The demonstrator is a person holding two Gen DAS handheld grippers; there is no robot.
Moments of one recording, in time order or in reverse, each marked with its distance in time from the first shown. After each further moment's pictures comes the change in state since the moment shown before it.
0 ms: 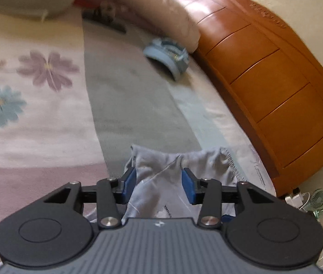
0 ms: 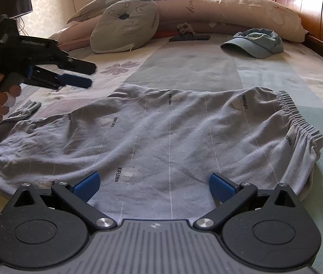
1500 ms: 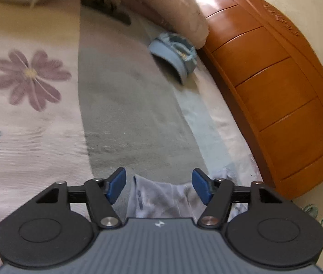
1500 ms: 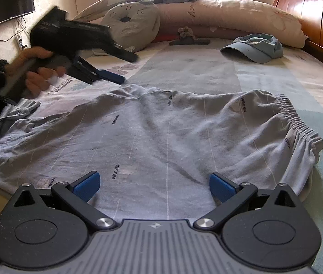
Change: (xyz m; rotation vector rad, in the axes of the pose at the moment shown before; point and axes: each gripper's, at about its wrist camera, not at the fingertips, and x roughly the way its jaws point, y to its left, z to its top) left arm 0.025 0.013 0.055 -0.031 0.038 -0.060; right arm 0.001 -0.001 -0.004 -0.027 -0.027 -0.009
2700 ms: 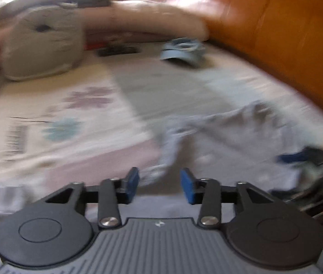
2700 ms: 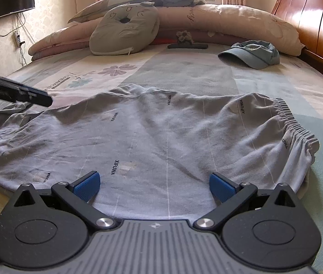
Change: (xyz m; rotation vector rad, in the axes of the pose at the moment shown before) left arm -0.064 -0.062 -0.128 0.423 -0.116 0.363; right arm 0.000 0.009 -0.009 -0.034 -0.023 -0.050
